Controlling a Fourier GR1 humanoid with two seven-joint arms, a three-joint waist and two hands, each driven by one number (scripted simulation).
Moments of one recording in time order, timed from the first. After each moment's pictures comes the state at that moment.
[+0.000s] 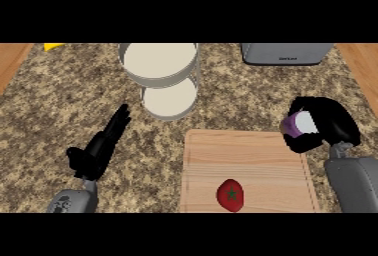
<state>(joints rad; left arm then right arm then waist) -0.11 0.11 -0.07 -1.36 0.01 -0.10 -0.09 -0.31 -0.29 -0.02 -1.43 0.92 0.24 0.21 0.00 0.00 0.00</state>
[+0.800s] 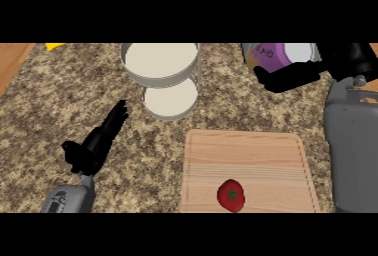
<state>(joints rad) -0.14 0.12 -0.04 -1.35 0.02 -0.13 -0.07 -0.78 -0.15 -0.13 -1.59 0.67 0.36 0.53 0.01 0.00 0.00</state>
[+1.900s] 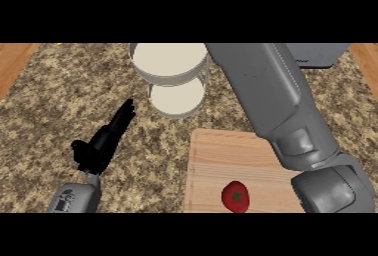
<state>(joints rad) -0.15 0.10 -0.06 -1.36 -0.01 -0.13 -0.06 -1.44 -0.01 -0.15 -0.67 0.69 0.03 0.52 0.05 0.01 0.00</state>
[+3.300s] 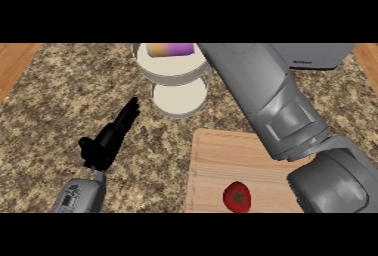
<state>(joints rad) -0.18 0.08 -0.06 -1.31 -0.02 -0.13 -0.09 -1.62 0.00 -0.22 -0.24 0.18 -0.31 0.45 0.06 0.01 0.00</state>
